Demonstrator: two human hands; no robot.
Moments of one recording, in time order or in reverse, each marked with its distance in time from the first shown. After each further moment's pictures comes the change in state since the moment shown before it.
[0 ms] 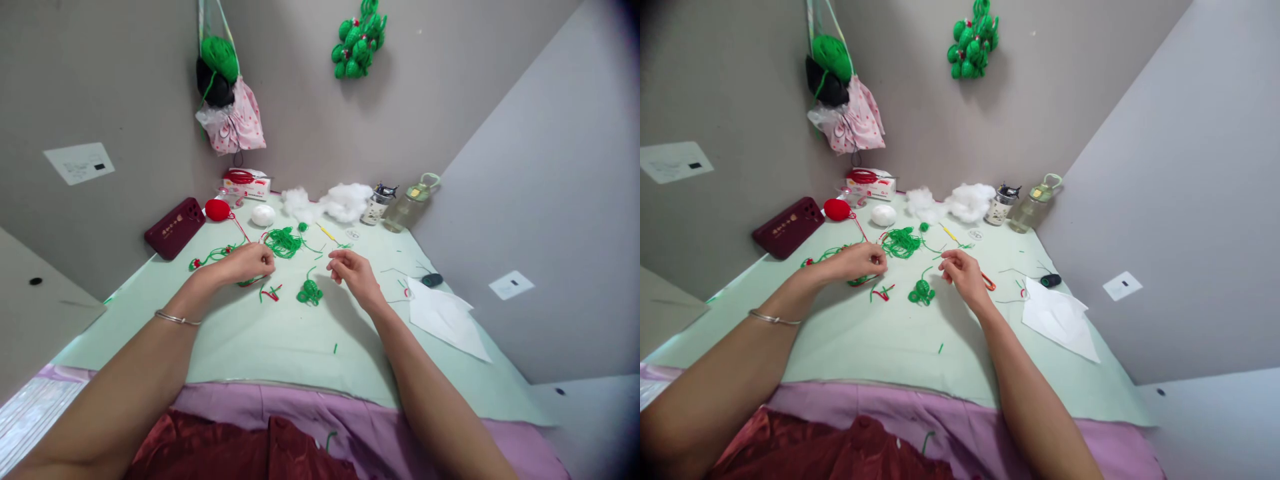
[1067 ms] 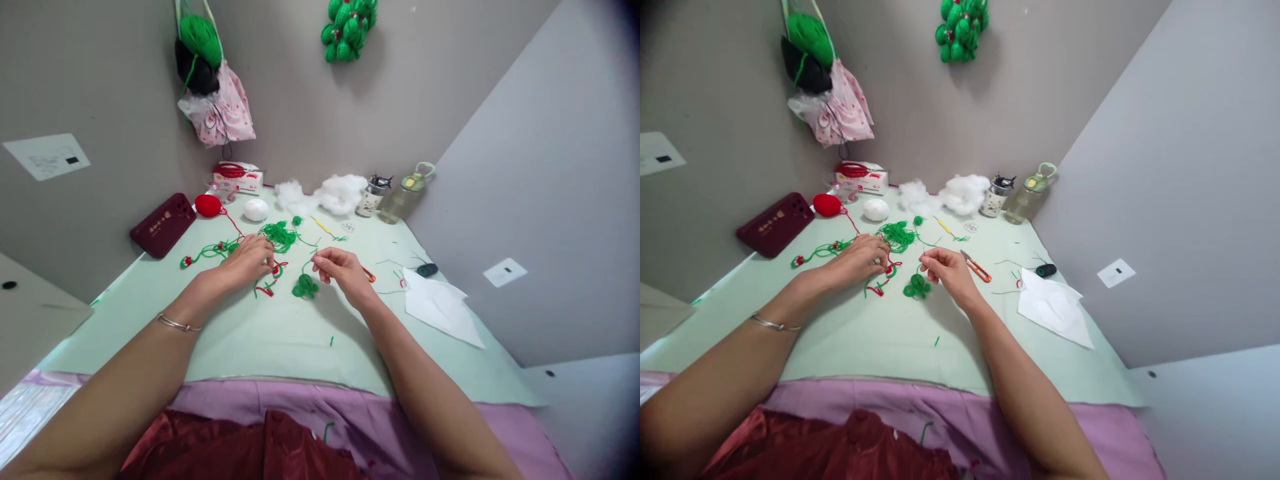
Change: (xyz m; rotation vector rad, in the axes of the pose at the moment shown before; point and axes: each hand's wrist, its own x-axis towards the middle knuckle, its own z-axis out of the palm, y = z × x) left_hand 0.014 -0.013 0.023 0.316 0.094 0.303; right_hand -0.011 -0.008 0.015 0.186 -0.145 0.009
